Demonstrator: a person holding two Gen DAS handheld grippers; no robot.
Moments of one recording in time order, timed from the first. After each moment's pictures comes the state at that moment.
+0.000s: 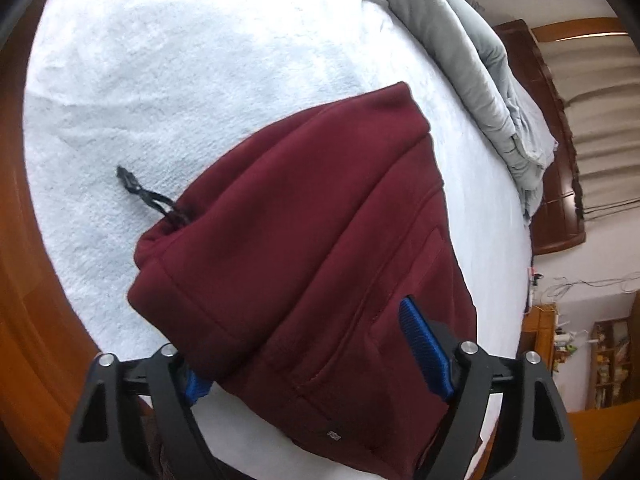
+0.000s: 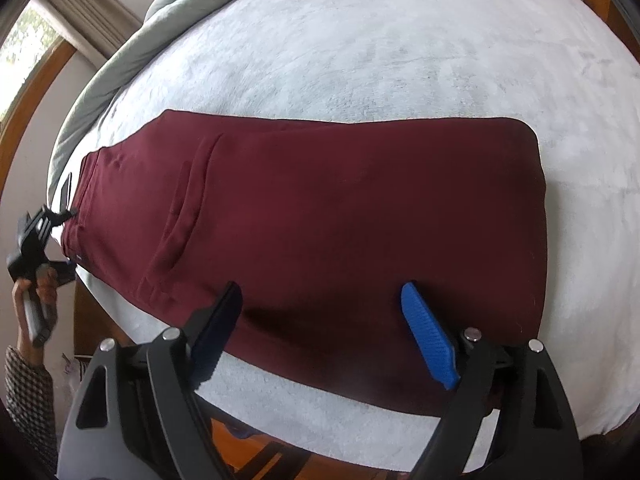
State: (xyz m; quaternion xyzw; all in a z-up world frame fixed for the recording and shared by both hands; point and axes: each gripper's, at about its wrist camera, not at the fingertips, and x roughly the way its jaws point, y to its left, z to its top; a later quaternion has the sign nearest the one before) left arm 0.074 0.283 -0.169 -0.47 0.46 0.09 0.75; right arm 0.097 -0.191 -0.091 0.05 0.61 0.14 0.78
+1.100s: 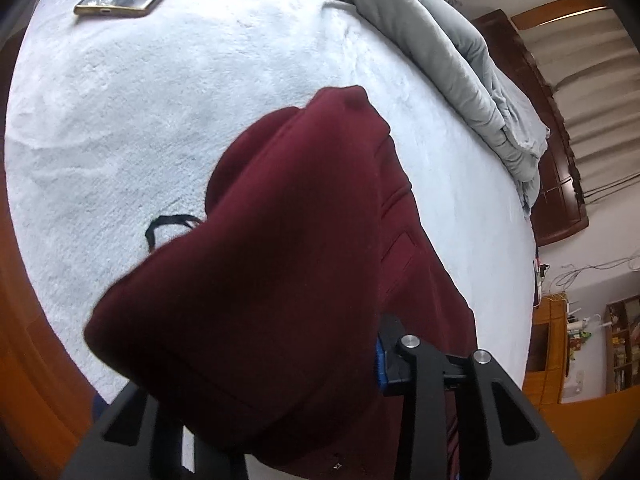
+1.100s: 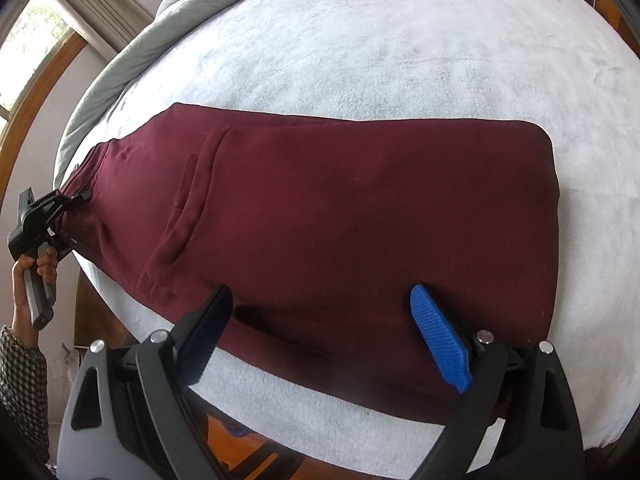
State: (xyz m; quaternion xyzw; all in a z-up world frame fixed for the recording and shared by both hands) left arm 0.100 0.274 -0.169 -0.43 0.45 0.09 0.78; right arm 0.094 -0.190 -0.094 0.04 0.61 0.16 0.78
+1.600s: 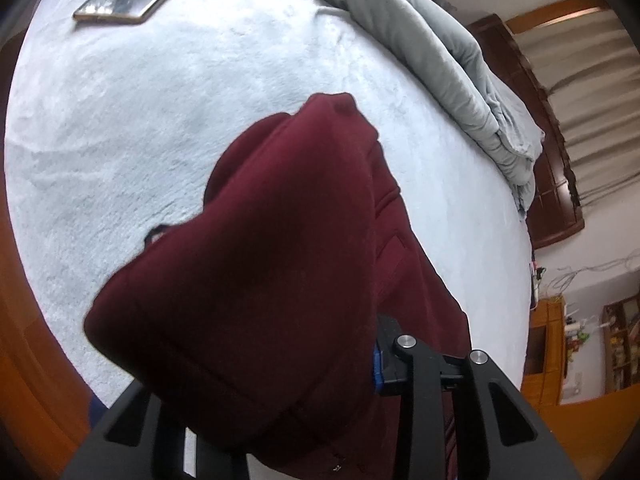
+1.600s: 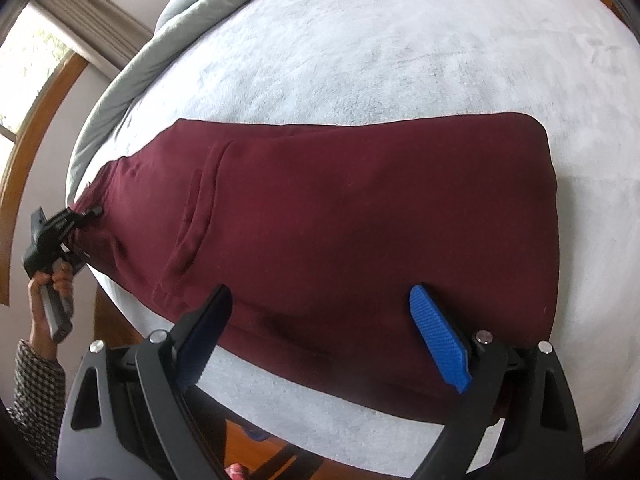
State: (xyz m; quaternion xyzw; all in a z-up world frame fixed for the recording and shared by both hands) left arm 0.103 0.271 -0.161 -0.44 0.43 0.09 0.78; right arm 0.096 -0.202 -0.093 0.09 0.61 0.16 0.77
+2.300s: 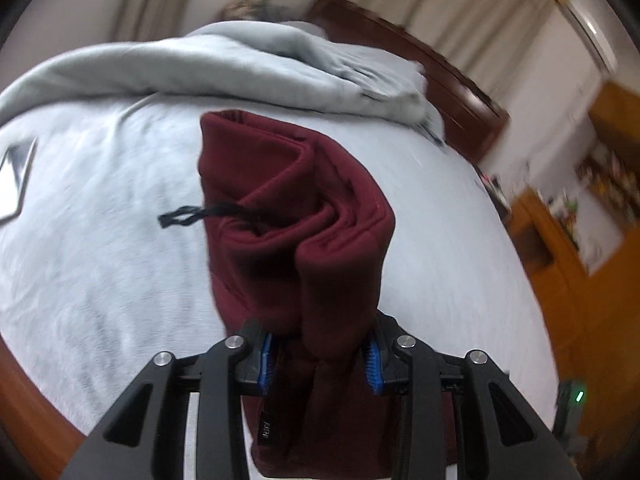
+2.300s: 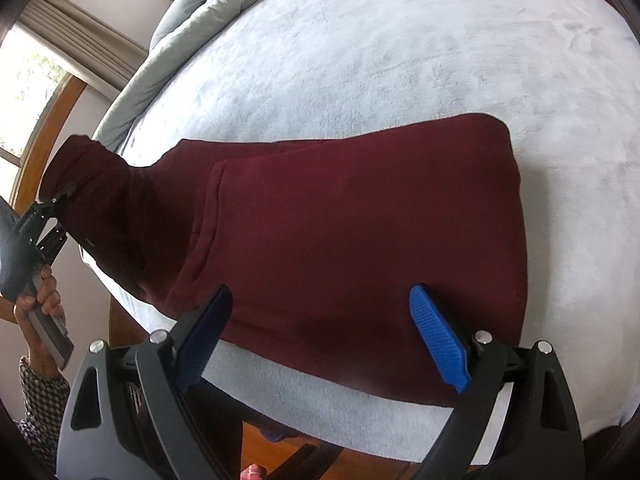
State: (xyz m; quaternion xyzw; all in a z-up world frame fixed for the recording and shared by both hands) left arm 0.118 0.120 -0.045 -0.21 0.38 -0.06 0.90; right arm 0.090 -0.226 -0.074 0.12 0.60 0.16 0.77
